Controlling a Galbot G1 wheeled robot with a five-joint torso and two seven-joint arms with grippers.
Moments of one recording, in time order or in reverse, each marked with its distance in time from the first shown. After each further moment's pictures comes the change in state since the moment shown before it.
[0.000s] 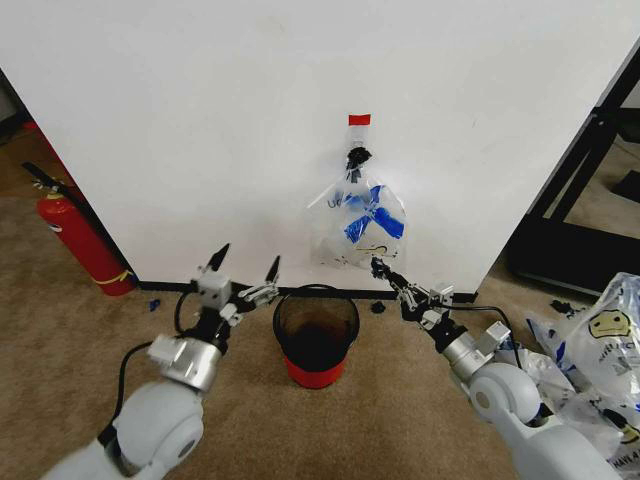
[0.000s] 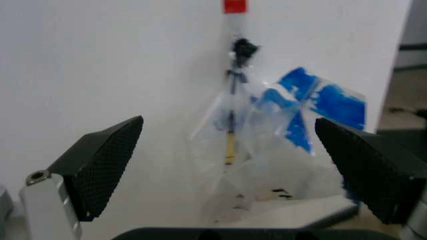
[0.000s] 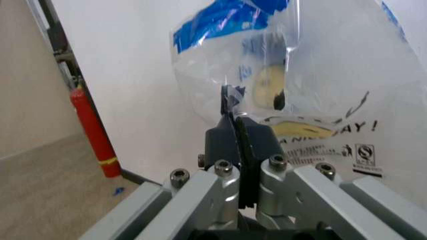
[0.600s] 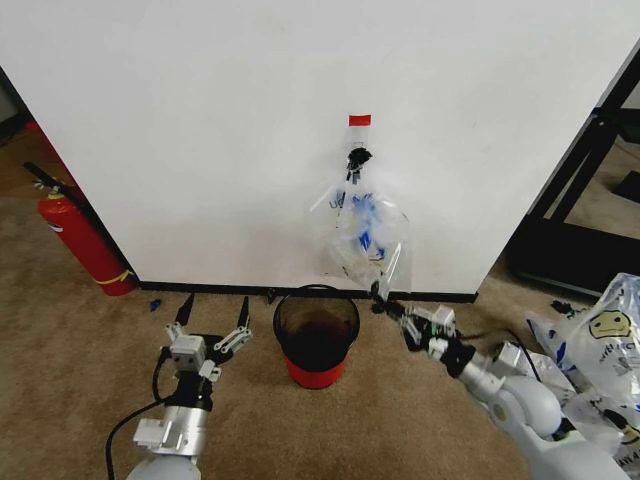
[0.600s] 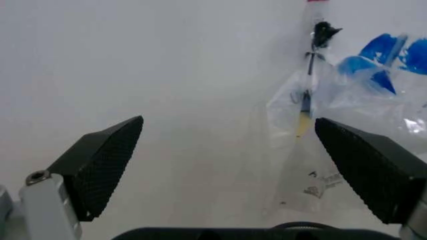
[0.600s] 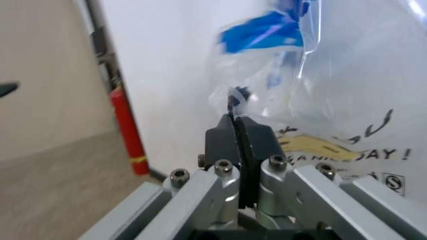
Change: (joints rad) left arm 0.610 -0.342 -0.327 0.068 0.469 -0.342 0.074; right arm -0.026 0.003 0.030 0.013 0.018 0.029 -0.124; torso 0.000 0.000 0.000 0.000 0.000
